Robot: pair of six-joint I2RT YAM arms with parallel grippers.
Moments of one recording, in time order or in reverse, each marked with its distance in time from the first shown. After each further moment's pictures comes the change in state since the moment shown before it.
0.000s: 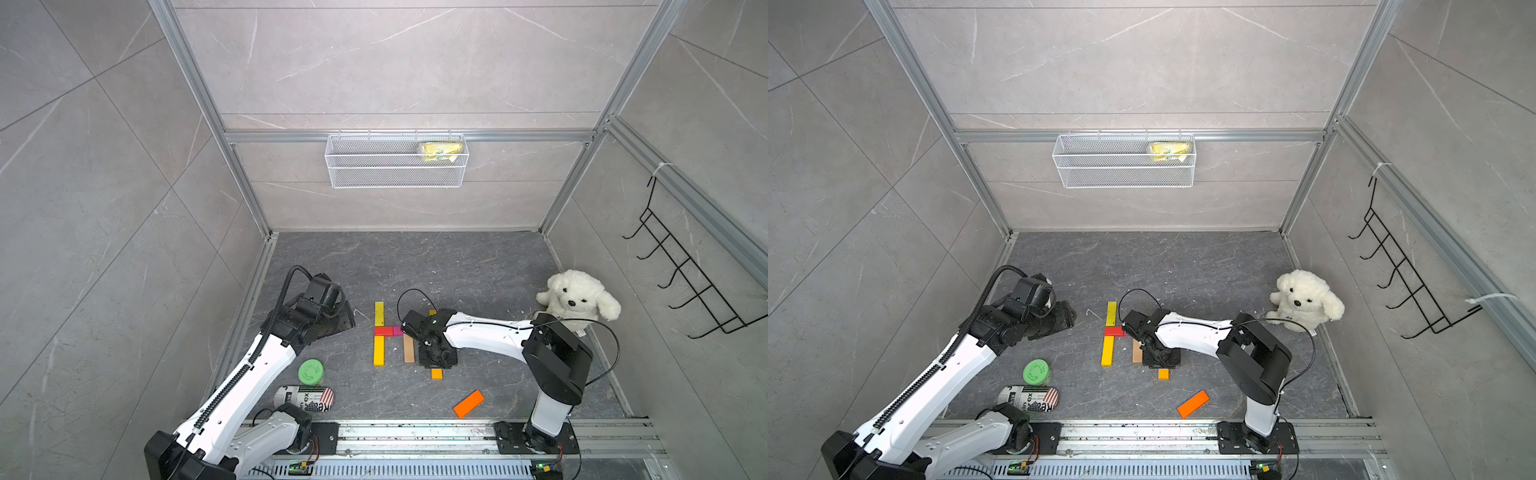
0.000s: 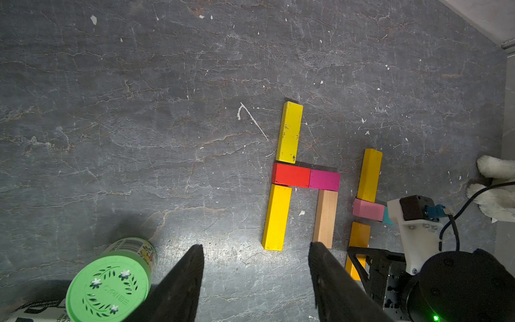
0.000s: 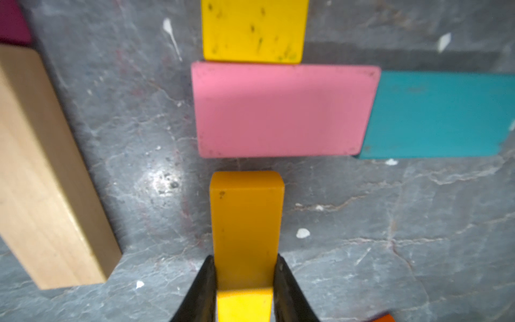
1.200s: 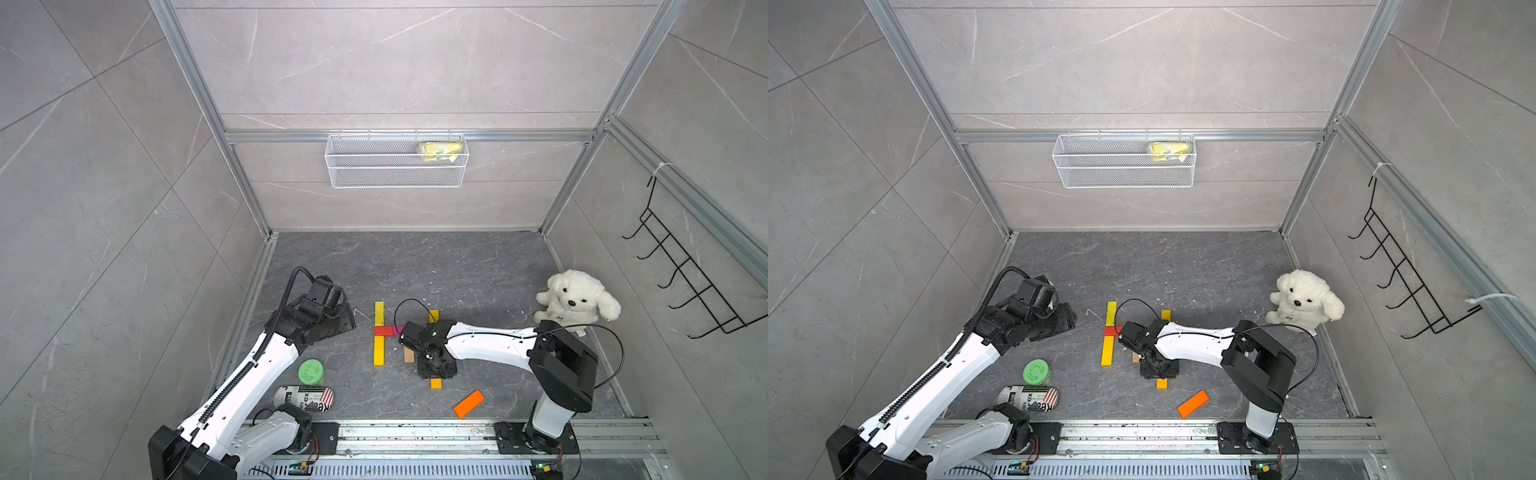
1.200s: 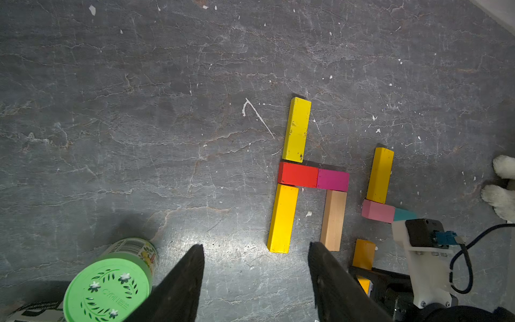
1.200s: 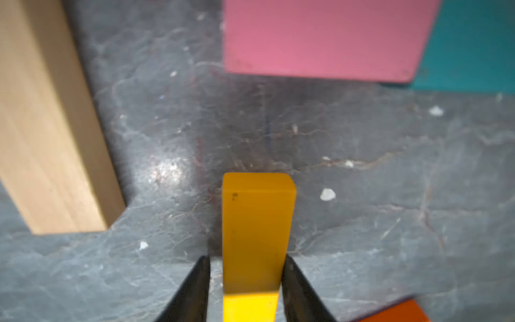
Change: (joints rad) left arm 0.000 0.014 -0.032 0.019 -0.006 0.000; right arm 0.082 -0.045 -0.064 0.034 -0.018 0.045
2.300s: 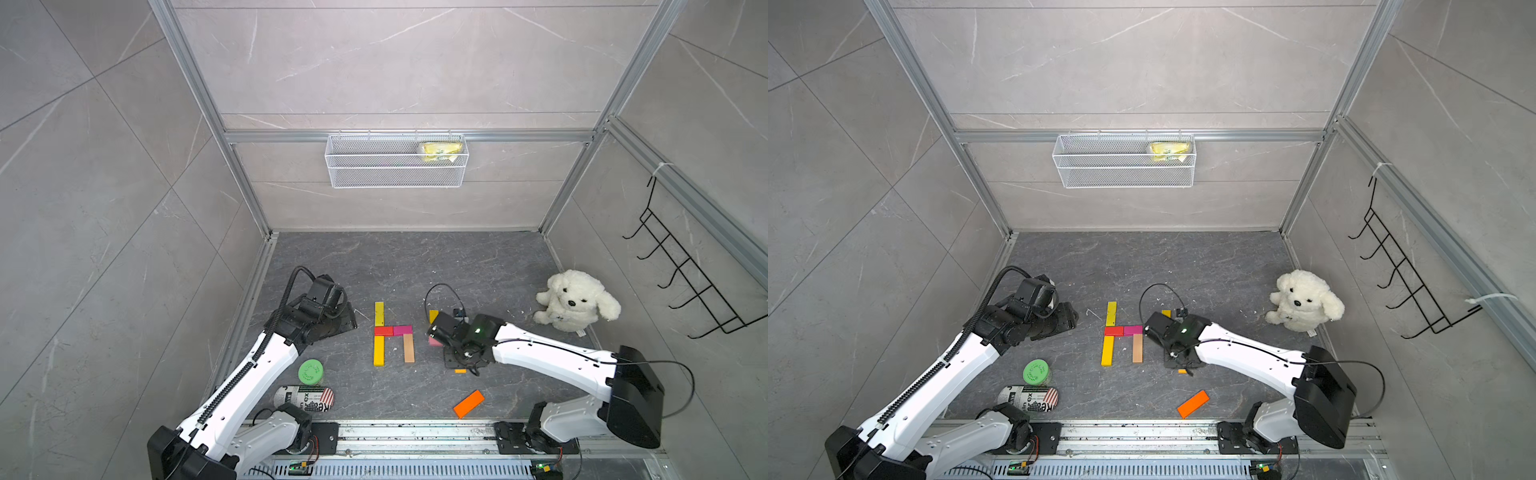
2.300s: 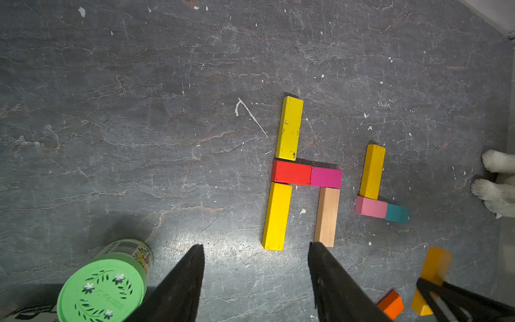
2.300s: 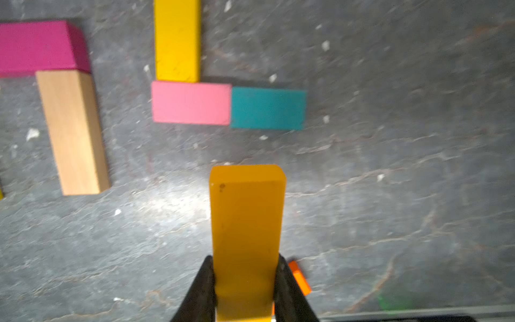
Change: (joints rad) left arm -0.008 0.000 0.014 0.000 0.010 0.003; right arm -0.018 -0.314 -0.070 -0.141 0.161 -0.043
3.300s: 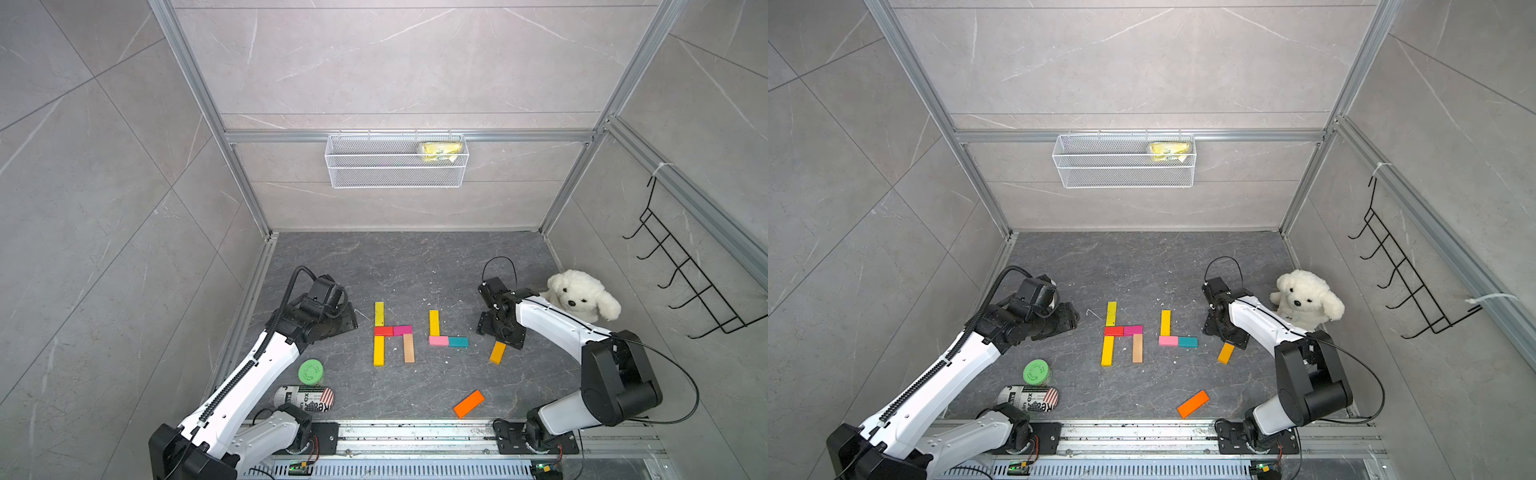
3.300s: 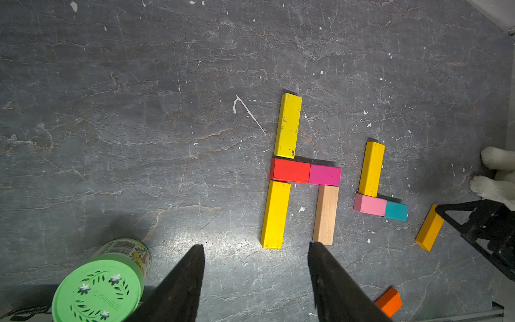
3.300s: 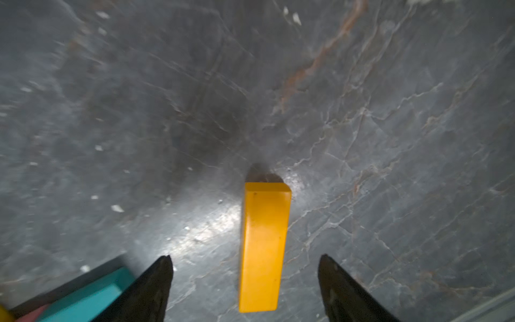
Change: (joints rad) left arm 0.000 0.008 0.000 0.003 0.018 0.002; right arm -0.703 0.070 -0.109 0.134 -0.026 -0.206
